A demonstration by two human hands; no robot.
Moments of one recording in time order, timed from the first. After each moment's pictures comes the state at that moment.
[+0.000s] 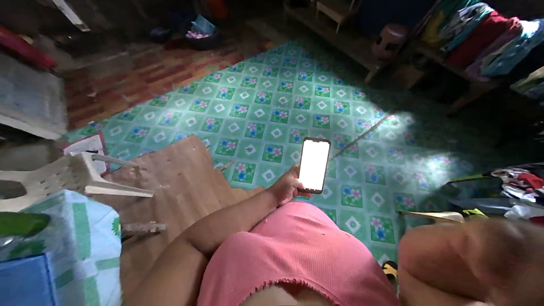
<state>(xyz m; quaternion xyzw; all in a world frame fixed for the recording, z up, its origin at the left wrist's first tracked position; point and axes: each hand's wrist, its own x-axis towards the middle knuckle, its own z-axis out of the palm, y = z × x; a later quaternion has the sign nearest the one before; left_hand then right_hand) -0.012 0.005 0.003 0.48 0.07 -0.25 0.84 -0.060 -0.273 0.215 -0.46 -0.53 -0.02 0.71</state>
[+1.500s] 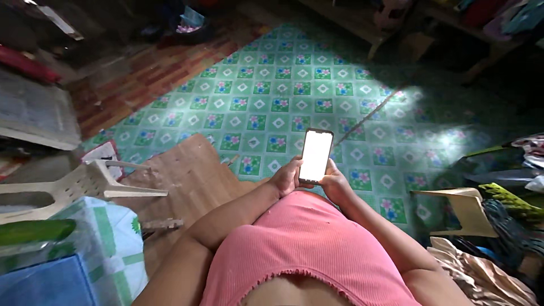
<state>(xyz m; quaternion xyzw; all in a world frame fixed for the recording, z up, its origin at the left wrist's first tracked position) -0.010 -0.002 0.000 0.47 0.11 -0.28 0.83 0.001 -0.190 -0.033 -0.46 -0.05 0.25 0.85</state>
